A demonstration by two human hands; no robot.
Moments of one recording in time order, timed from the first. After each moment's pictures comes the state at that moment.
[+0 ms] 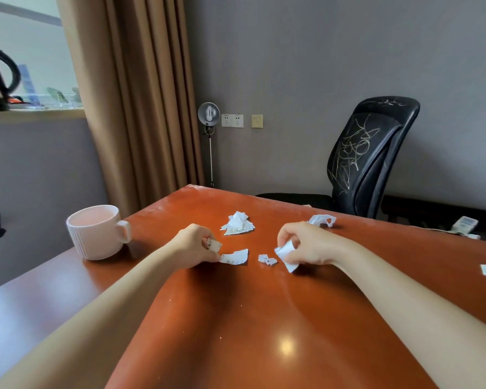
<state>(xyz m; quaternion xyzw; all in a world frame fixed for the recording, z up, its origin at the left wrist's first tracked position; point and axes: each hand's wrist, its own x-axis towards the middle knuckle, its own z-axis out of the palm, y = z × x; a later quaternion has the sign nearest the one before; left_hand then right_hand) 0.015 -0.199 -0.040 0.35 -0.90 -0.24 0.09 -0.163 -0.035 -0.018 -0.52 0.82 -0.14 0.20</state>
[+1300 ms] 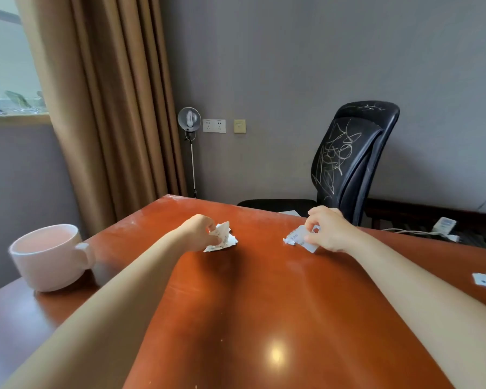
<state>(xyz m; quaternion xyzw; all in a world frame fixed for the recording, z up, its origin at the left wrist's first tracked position) -0.065 -0.234 -0.031 0.32 -0.92 -0.22 0.08 -0.240 -0.027 -0.021 -0.43 0.89 -0.17 0.03</state>
